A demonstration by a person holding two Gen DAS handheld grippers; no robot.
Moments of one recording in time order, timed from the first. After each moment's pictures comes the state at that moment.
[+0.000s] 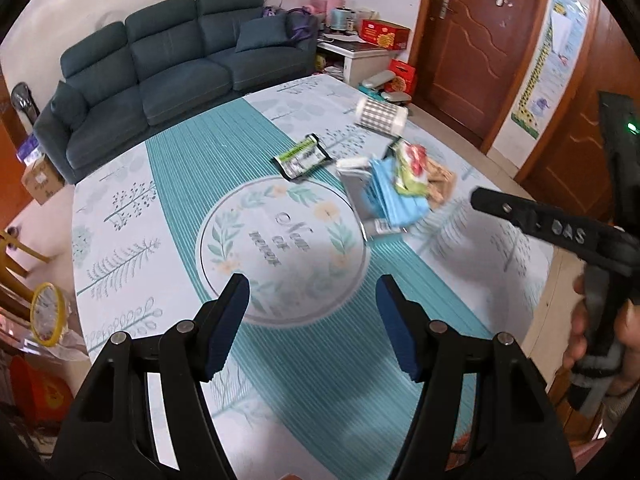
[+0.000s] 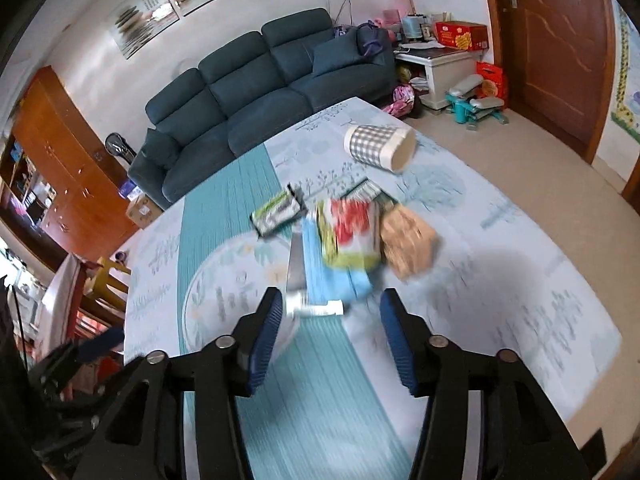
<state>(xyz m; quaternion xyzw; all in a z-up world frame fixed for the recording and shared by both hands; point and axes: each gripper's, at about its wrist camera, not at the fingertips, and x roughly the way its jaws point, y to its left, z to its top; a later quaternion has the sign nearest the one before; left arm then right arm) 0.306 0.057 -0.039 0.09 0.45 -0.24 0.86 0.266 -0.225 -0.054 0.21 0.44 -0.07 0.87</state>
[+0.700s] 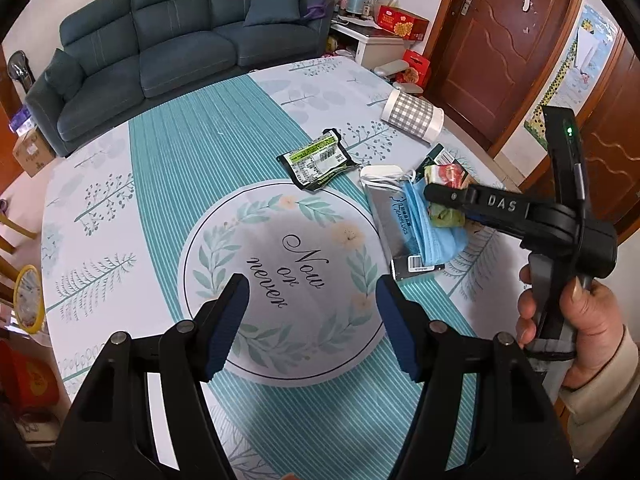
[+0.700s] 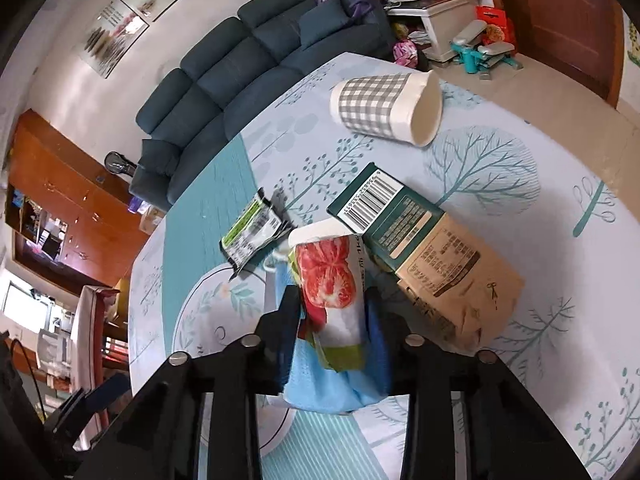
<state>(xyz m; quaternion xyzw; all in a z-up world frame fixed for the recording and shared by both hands) 0.381 0.034 -0.085 0.06 0.49 -0.23 0.84 0.366 -0.260 -0.150 0.30 0.47 -0.04 0.83</state>
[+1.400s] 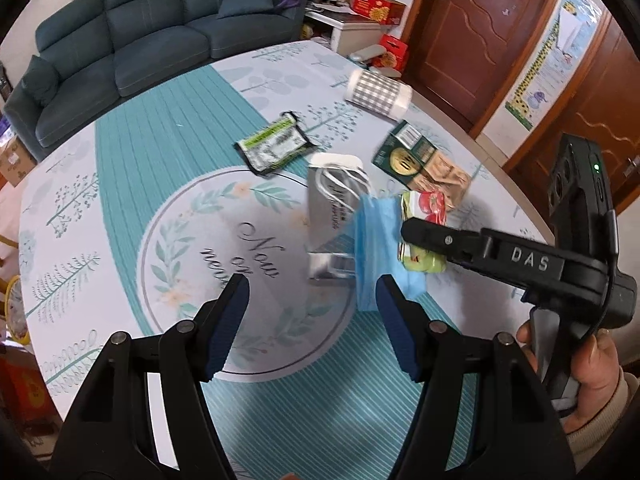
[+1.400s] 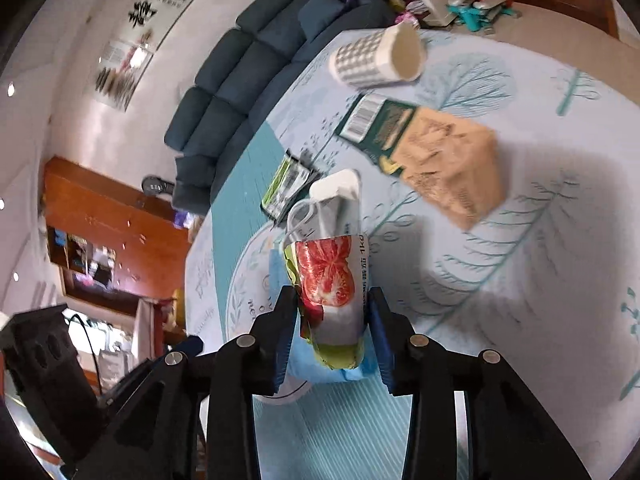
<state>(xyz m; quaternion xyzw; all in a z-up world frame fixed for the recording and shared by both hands) 0.365 0.004 -0.093 0.07 0.51 -0.27 0.82 0.314 -0.260 -0.174 0.41 0.44 0.00 0.80</state>
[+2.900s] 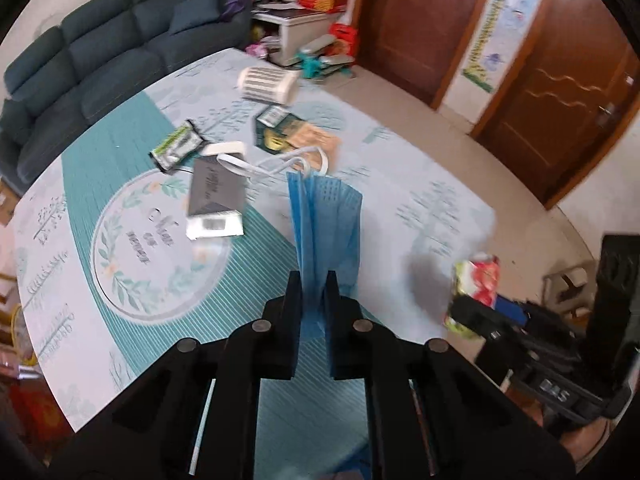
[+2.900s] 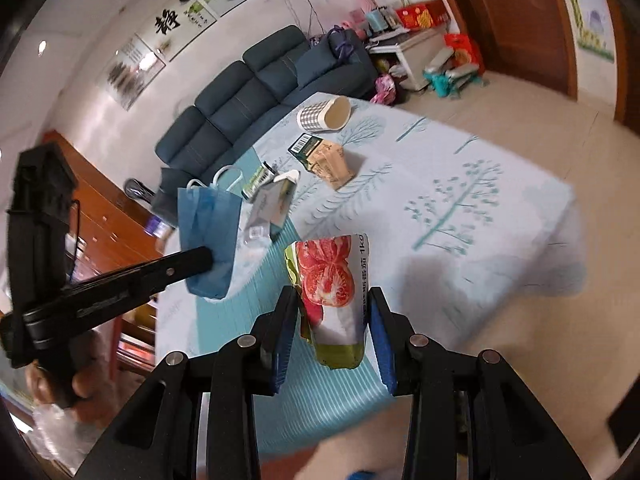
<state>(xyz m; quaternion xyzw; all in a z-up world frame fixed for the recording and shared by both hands) 0.246 -0.067 -0.047 0.12 0.50 -0.33 0.79 0.085 -0.260 -0.091 0.30 0.40 -0.07 0.86</state>
